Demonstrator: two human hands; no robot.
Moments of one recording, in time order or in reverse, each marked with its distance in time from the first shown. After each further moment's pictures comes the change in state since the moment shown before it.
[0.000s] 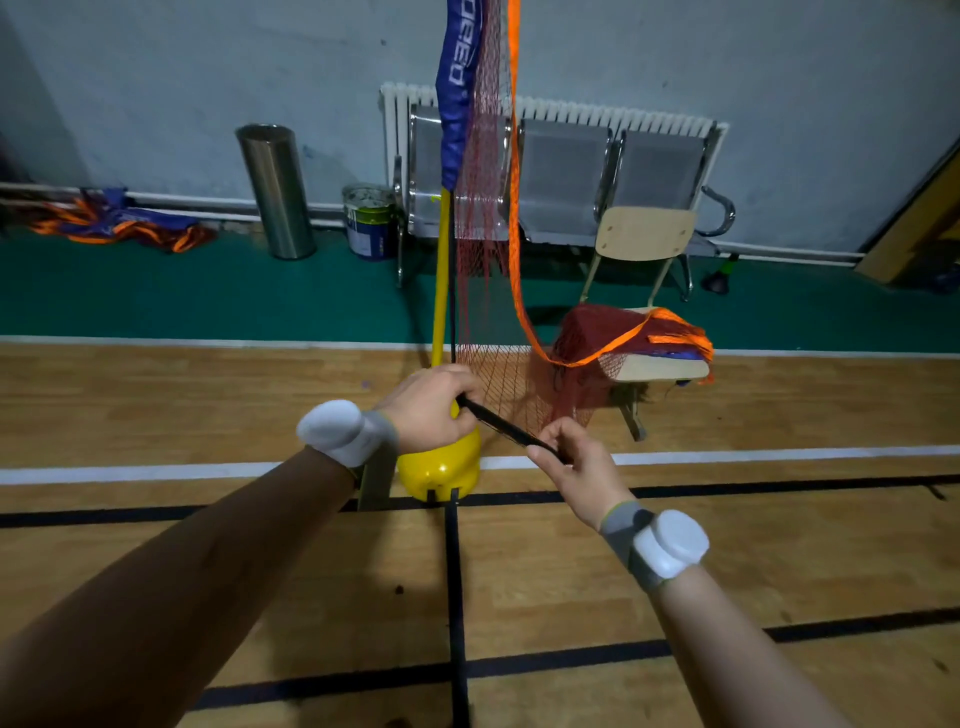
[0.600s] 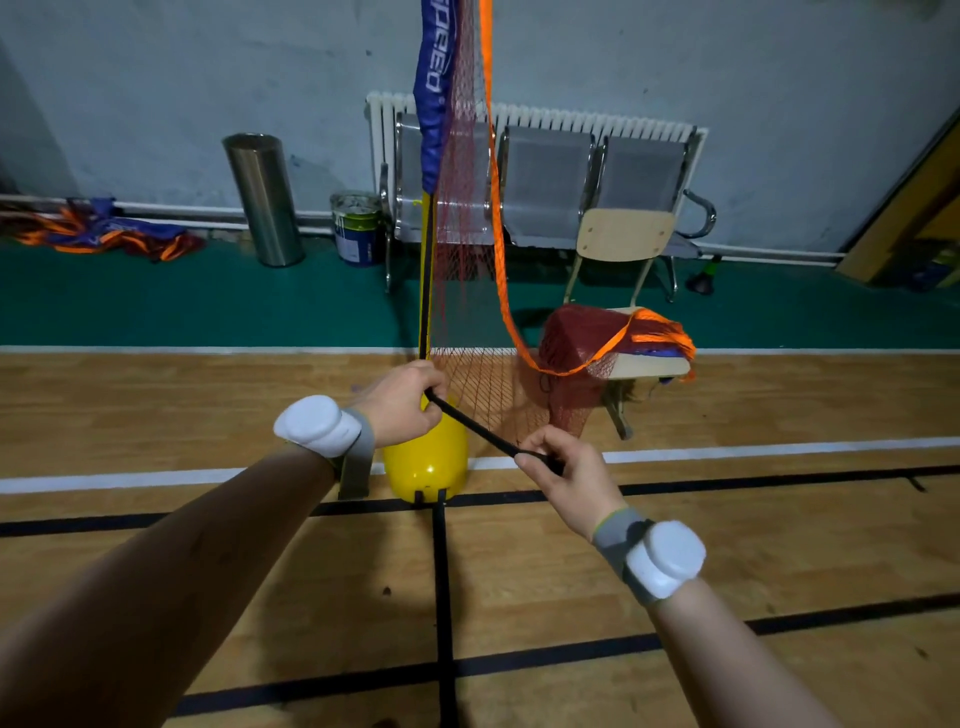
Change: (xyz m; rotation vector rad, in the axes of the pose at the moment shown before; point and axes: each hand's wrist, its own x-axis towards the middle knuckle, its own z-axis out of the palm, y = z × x) left_hand 0.000 0.011 0.014 0.002 0.029 -0.120; right_hand -0.035 0.004 -0.025 -0.044 0.027 -0.052
